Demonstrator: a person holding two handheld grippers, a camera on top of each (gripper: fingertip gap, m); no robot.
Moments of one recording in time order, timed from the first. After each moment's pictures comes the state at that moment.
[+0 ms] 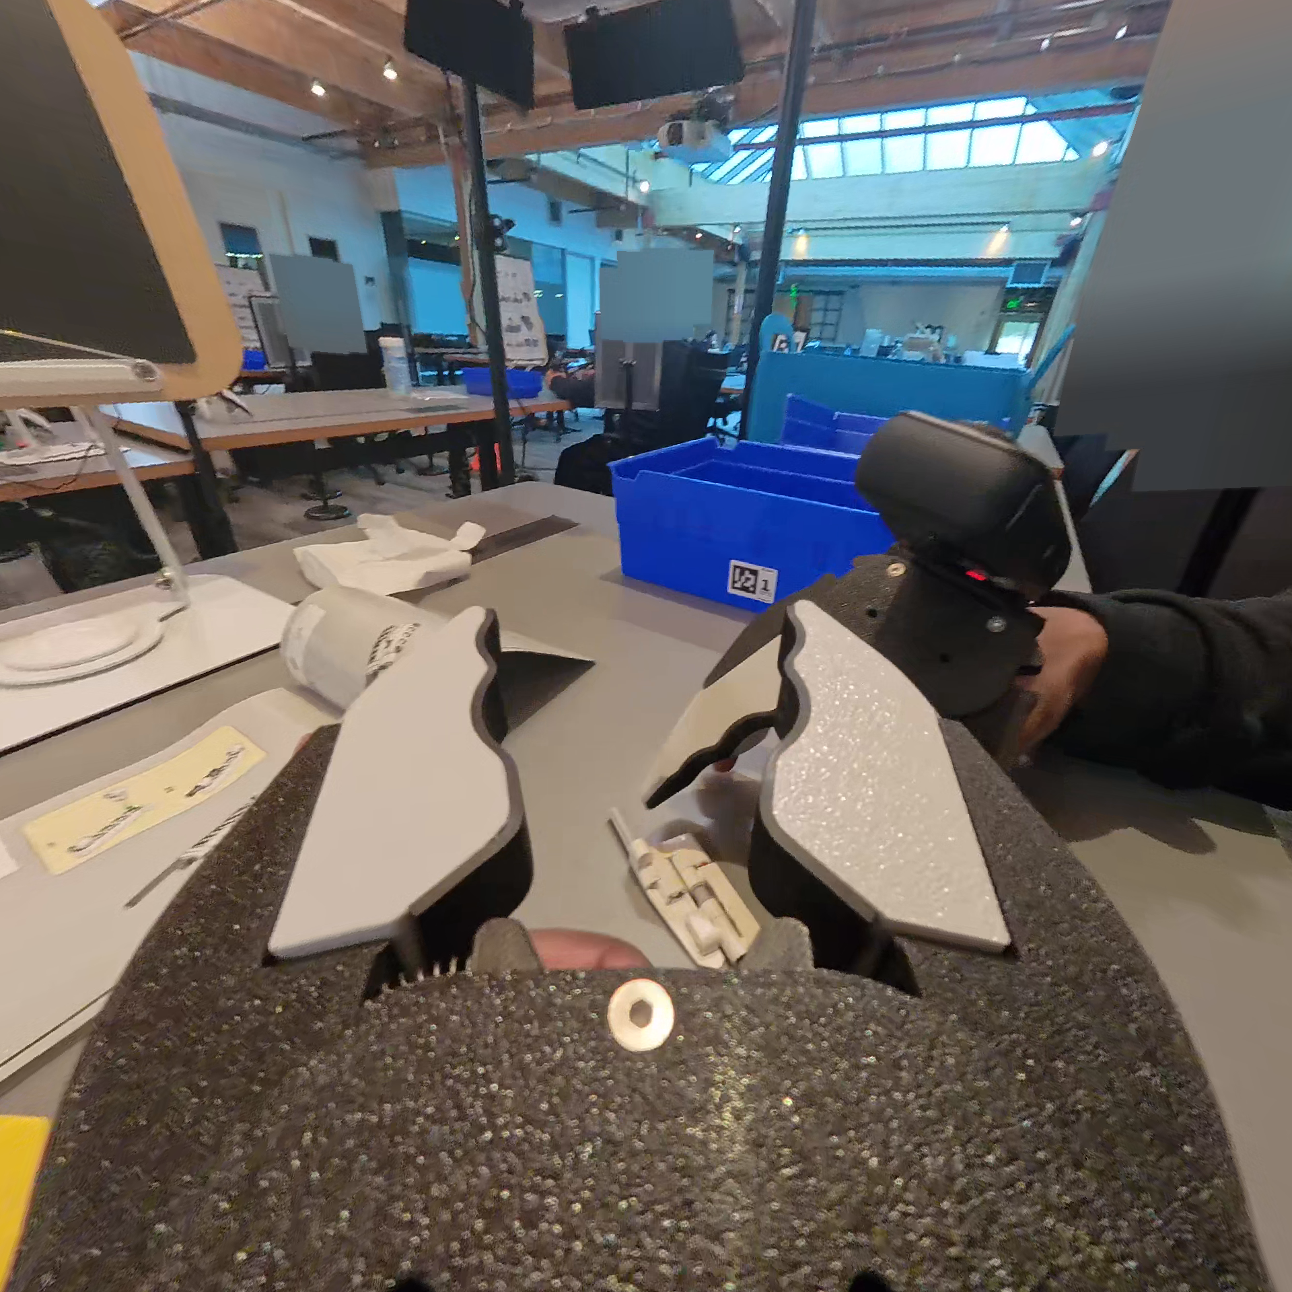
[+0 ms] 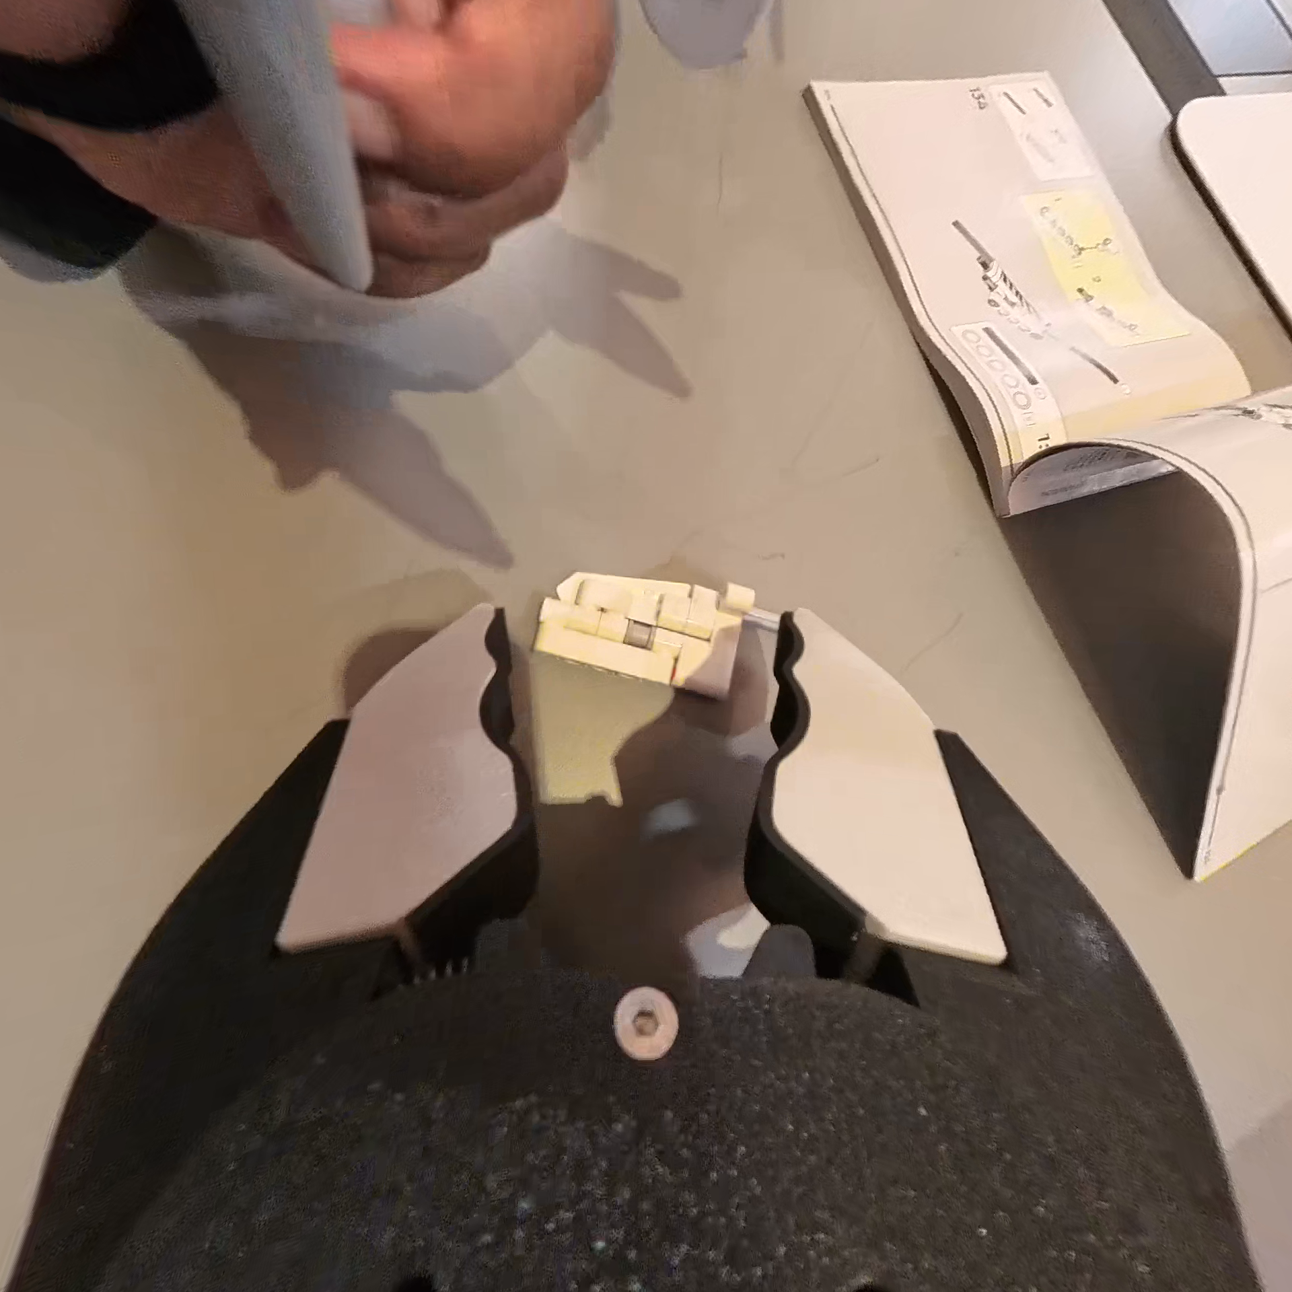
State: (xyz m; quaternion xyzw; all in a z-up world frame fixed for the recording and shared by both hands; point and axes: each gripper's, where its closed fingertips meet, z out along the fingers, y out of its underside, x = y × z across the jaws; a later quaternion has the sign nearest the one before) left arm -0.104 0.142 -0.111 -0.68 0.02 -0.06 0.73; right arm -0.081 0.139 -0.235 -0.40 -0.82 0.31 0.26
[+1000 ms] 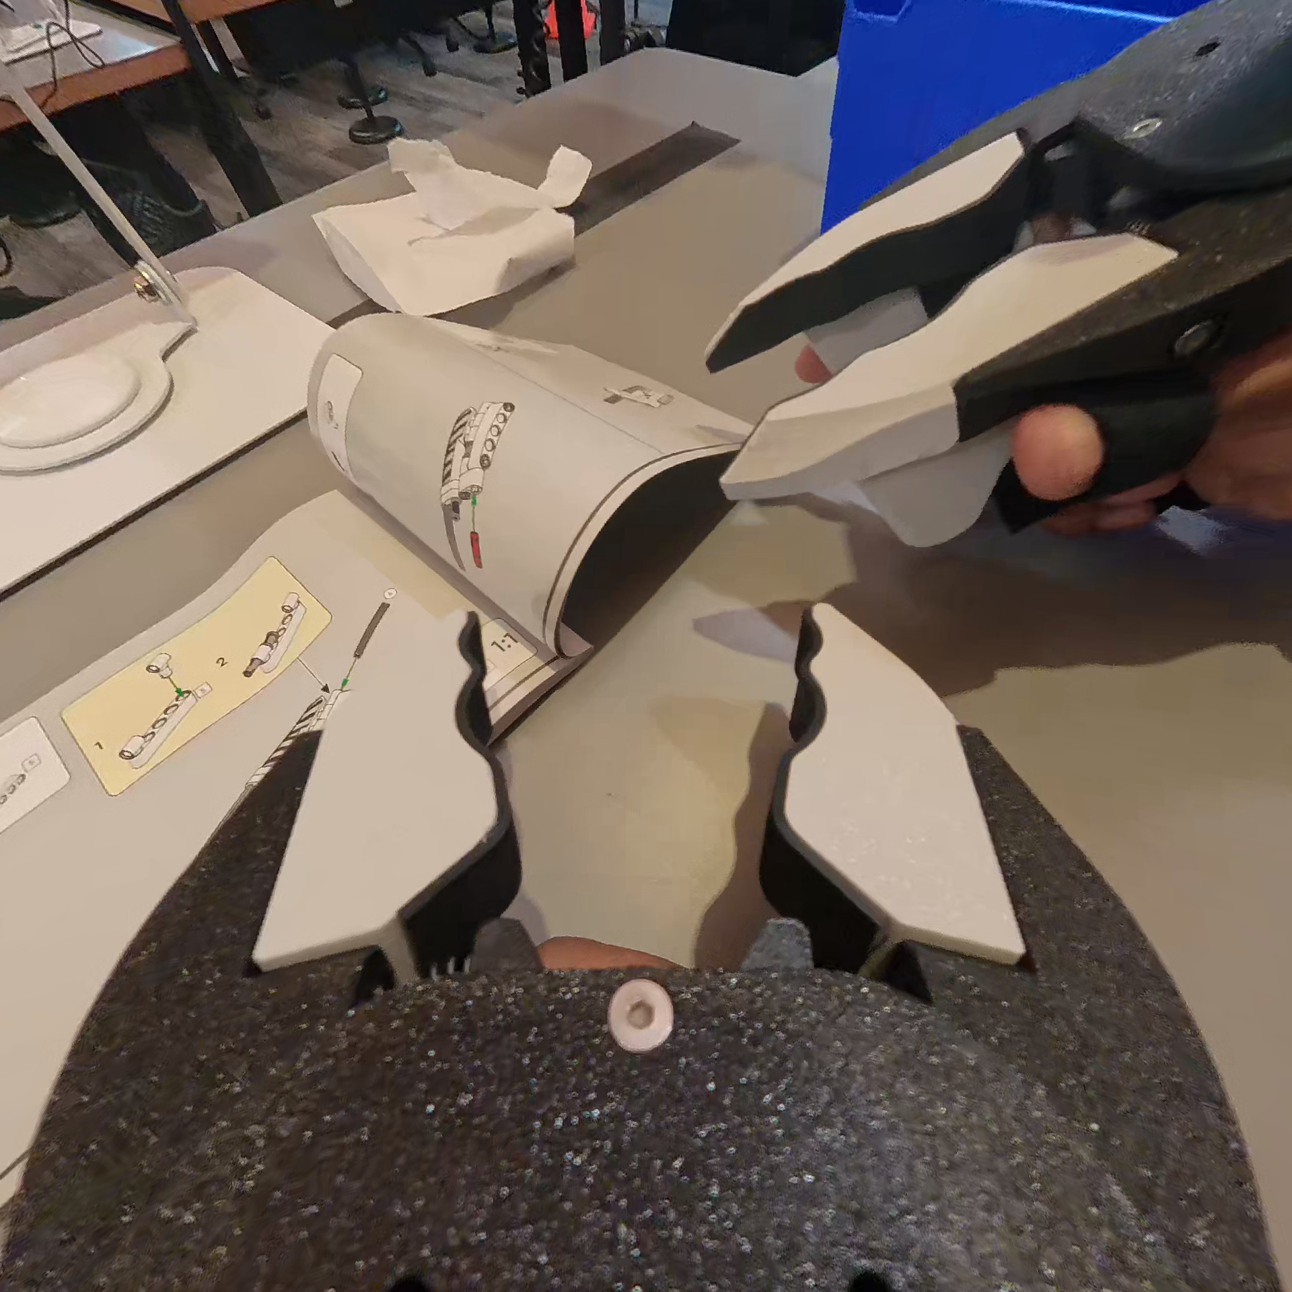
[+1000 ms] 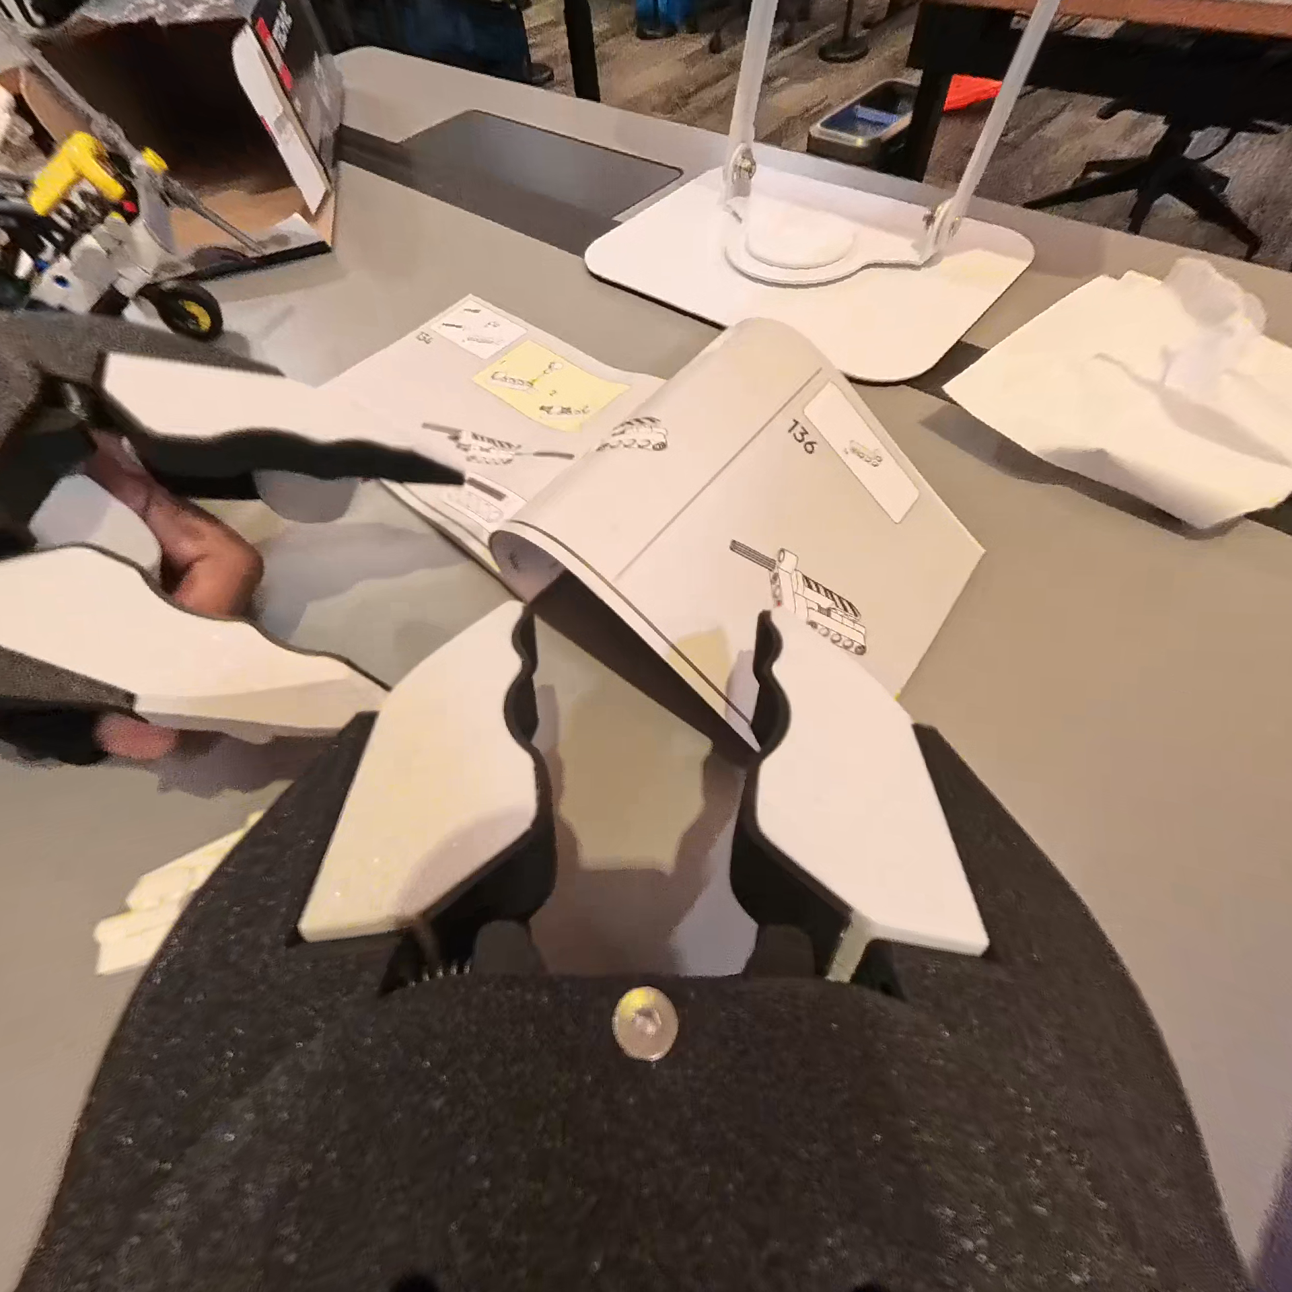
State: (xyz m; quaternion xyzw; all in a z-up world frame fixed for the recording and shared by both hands) left arm -0.165 0.219 -0.207 -0.85 -0.01 0.03 0.52; right arm -0.154 0.275 -0.194 -0.60 -0.61 0.41 0.33
